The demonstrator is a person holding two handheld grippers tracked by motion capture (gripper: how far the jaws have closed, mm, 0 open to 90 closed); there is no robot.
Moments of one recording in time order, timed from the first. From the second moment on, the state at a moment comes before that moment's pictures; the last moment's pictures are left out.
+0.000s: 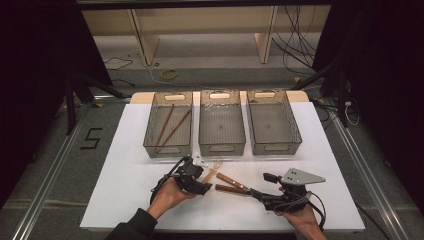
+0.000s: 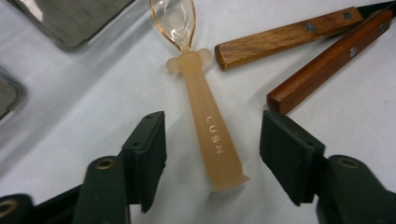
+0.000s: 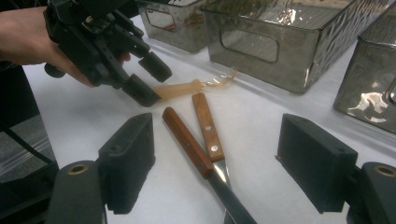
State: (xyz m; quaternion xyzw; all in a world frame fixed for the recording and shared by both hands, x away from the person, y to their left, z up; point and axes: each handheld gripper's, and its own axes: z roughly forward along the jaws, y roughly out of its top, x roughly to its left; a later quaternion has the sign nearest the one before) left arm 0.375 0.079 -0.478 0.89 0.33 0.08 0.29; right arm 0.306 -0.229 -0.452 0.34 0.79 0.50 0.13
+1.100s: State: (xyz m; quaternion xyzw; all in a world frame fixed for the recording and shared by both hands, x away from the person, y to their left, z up) left arm 0.378 0.086 -0.482 0.89 0.33 0.07 0.30; right arm 0.306 -0.228 -0.452 0.34 0.79 0.50 0.13
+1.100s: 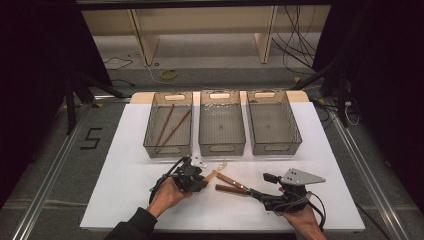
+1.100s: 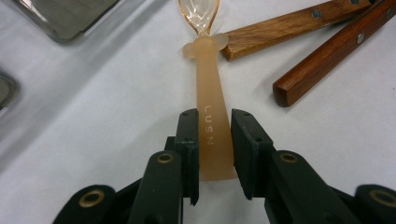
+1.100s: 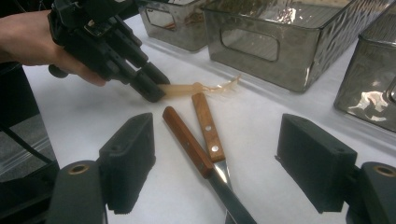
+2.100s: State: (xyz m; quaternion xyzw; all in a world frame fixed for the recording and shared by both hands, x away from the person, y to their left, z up) left arm 0.384 0.102 -0.443 0.87 0.32 0.08 0.38; right arm 0.306 -0.229 -0.452 0.34 0.79 0.50 0.13
